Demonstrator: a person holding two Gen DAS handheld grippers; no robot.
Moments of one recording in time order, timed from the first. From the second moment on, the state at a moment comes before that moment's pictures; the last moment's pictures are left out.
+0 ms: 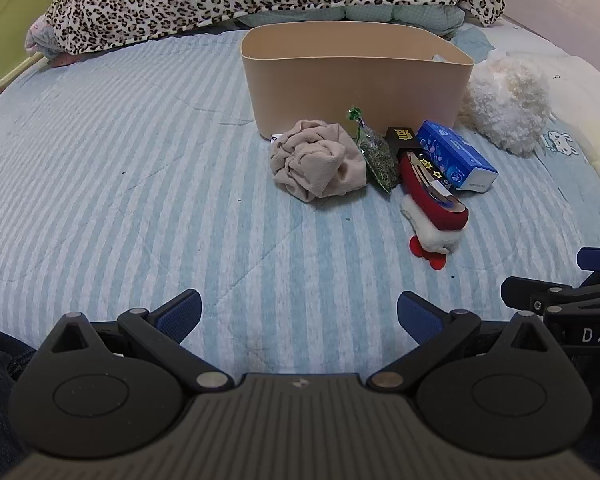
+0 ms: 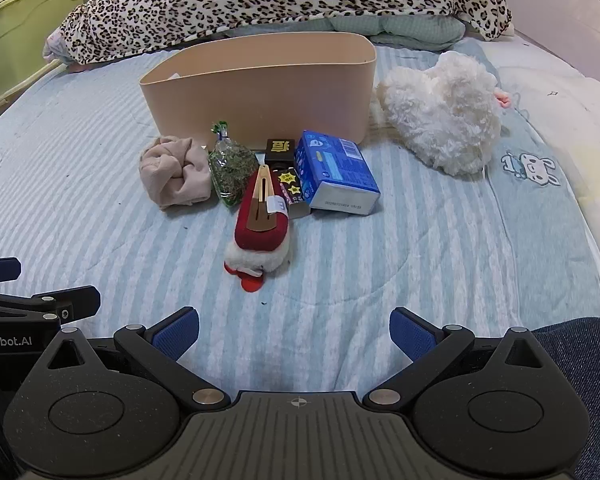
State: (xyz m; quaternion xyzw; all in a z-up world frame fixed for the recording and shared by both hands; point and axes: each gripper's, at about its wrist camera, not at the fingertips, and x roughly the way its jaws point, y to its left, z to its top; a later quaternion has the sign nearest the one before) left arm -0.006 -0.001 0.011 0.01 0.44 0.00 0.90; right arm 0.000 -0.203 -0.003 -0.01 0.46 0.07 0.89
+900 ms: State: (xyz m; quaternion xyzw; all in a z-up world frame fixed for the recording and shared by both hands) left arm 0.001 0.005 0.007 0.02 0.44 0.01 0.90; right arm 0.007 -0.196 -0.010 0.00 0.47 0.08 0.88
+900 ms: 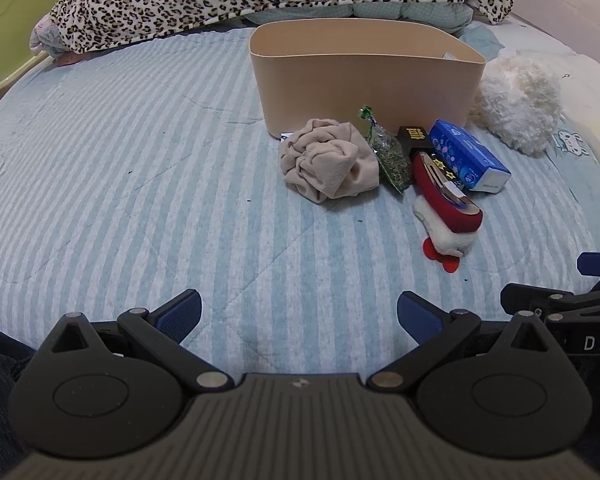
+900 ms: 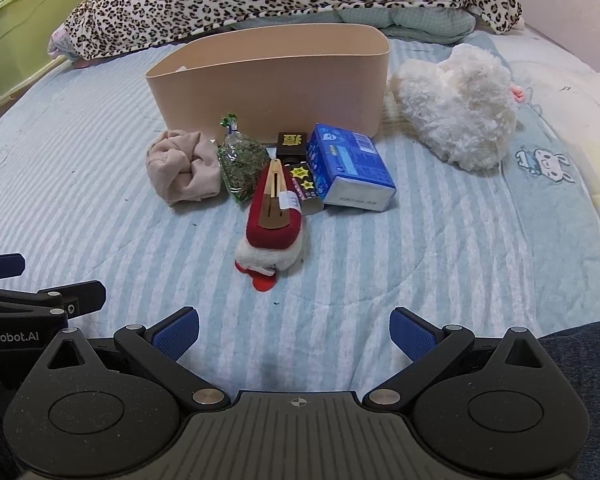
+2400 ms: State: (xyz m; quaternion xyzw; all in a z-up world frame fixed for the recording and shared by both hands) left arm 0.151 0.029 -0.030 0.04 0.41 -0.09 0.91; right arm 0.133 -0.166 -0.070 0.01 0.54 0.10 0.84
